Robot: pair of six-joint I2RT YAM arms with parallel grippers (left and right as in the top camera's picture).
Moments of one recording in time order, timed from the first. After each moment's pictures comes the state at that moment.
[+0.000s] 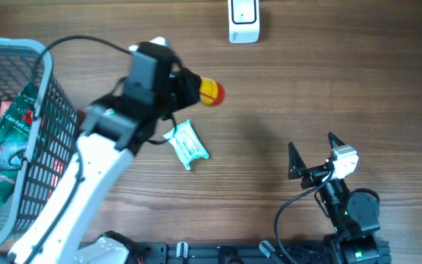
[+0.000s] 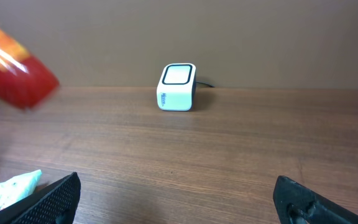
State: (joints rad) left arm -0.46 1.37 1.36 -0.79 0.03 -0.74; right arm 0.20 0.08 0.01 0.00 -0.08 0.09
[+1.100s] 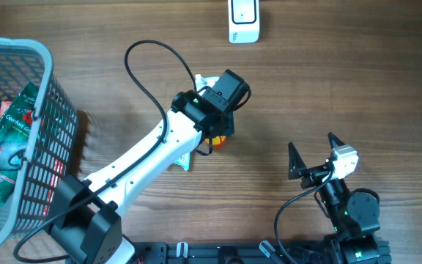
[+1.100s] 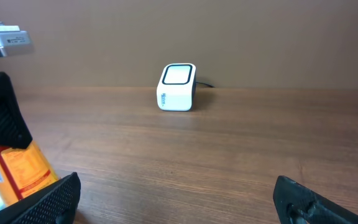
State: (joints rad) left arm -0.71 1.69 1.36 -0.93 -0.19 -0.74; right arm 0.20 0.08 0.01 0.00 -0.08 0.09
